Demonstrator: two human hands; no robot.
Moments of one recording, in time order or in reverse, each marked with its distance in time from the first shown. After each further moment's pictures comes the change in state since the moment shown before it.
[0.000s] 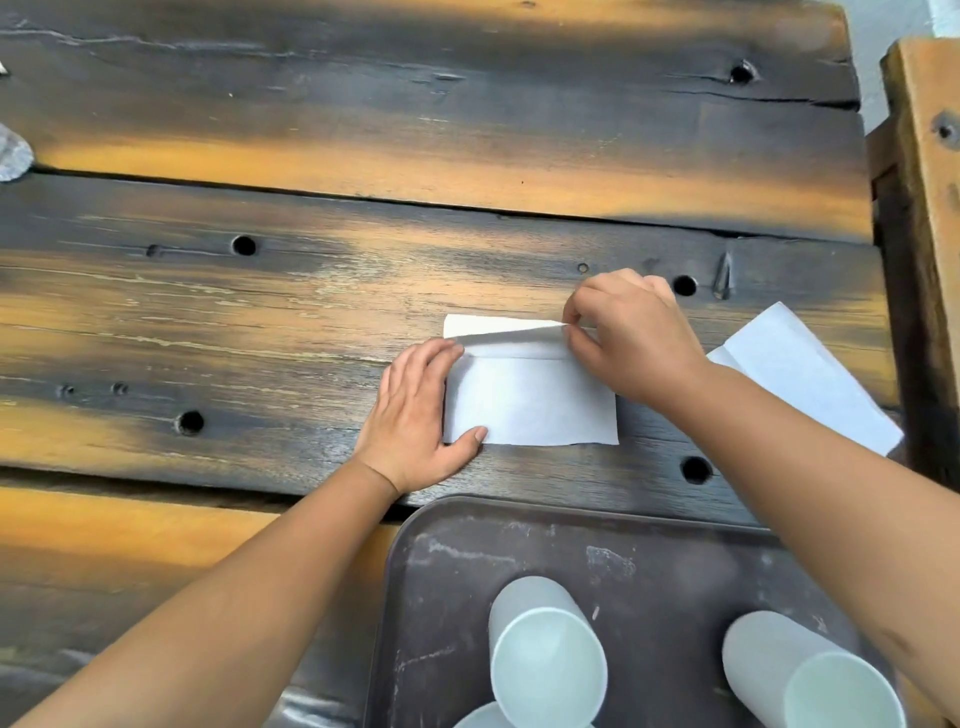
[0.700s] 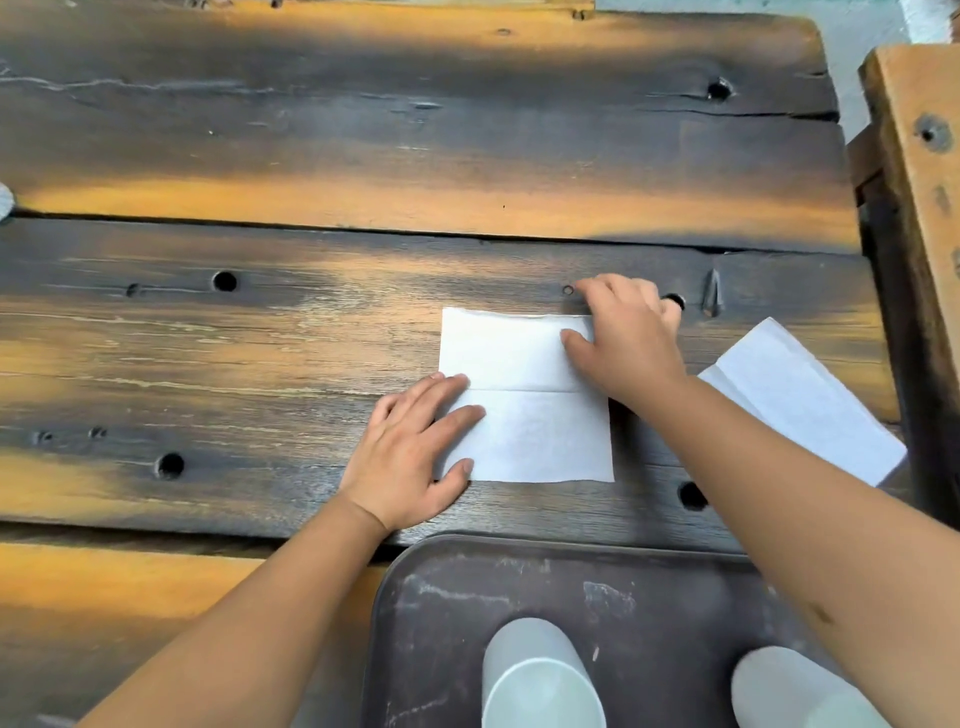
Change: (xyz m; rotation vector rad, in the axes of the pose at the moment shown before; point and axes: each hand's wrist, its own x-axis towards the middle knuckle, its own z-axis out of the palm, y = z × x) left_hand 0.006 -0.005 0.004 0.131 -0.109 0.174; right_hand 0.021 0.034 0.034 0.014 0.055 0.323
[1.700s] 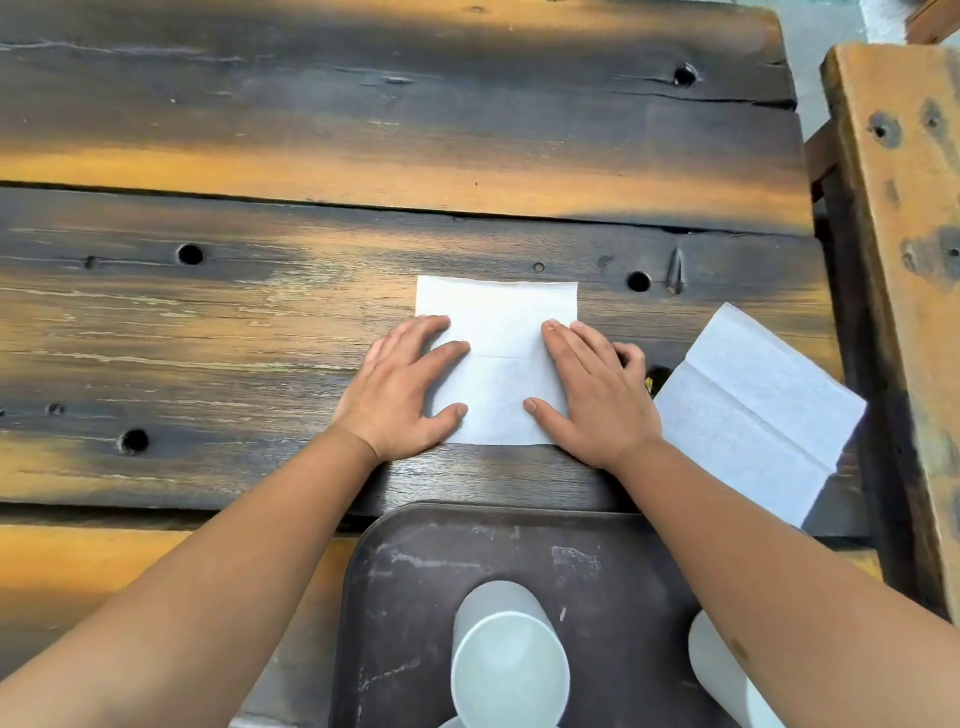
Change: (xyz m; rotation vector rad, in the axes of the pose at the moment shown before) left_hand 0.036 -0.001 -0.001 -0.060 0.011 -0.043; right_hand -0.080 0.013 0.025 -0.193 -0.075 -0.172
